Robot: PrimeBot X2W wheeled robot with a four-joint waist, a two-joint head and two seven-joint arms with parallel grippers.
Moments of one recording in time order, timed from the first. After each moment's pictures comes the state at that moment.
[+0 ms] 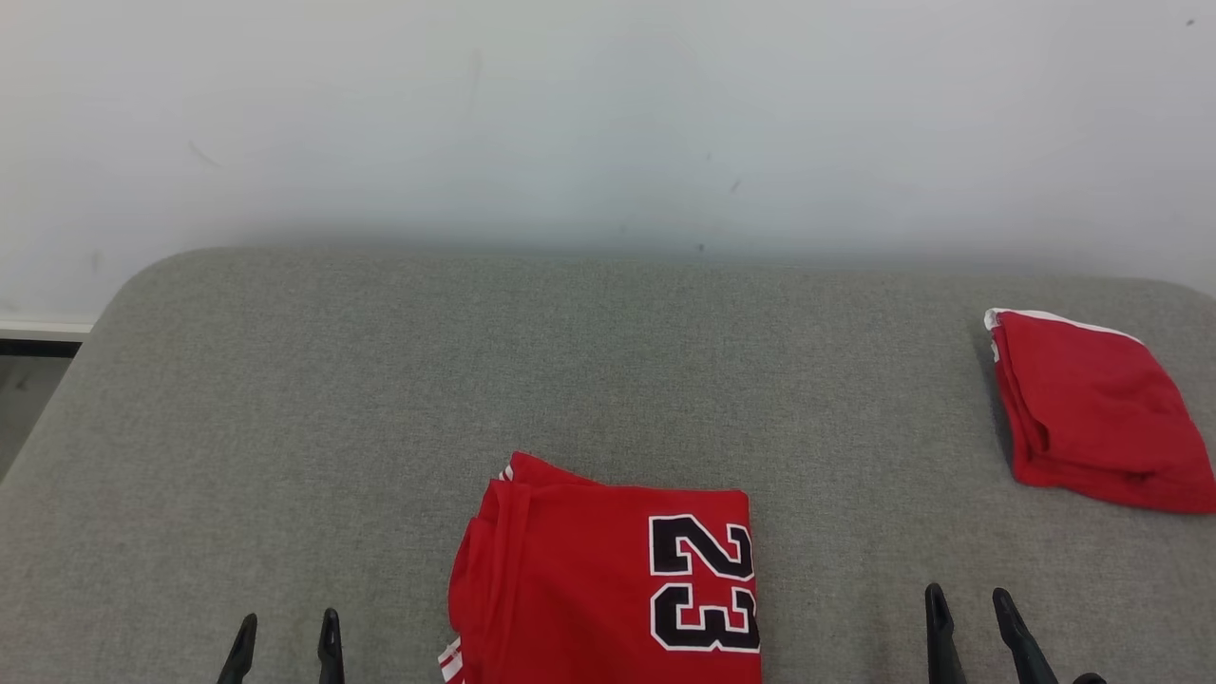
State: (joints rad) left arm 0.14 0.05 0.06 0.12 -0.11 -0.12 -0.26; right arm 0.16 -0.05 0.00 0.14 0.30 0.13 -0.26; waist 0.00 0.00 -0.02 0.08
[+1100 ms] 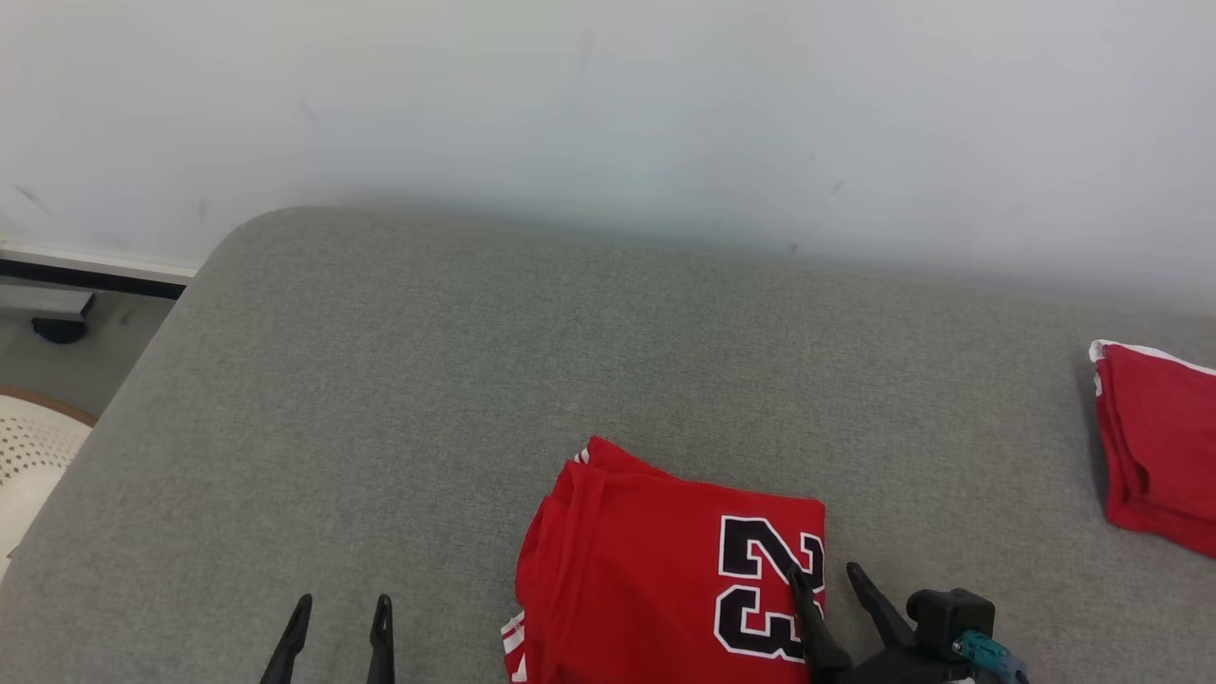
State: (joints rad) left arm 0.10 0.05 -0.01 0.15 -0.10 -0.13 -0.26; right arm -0.21 -0.05 0.22 0.69 0.36 0.13 -0.26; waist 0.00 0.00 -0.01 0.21
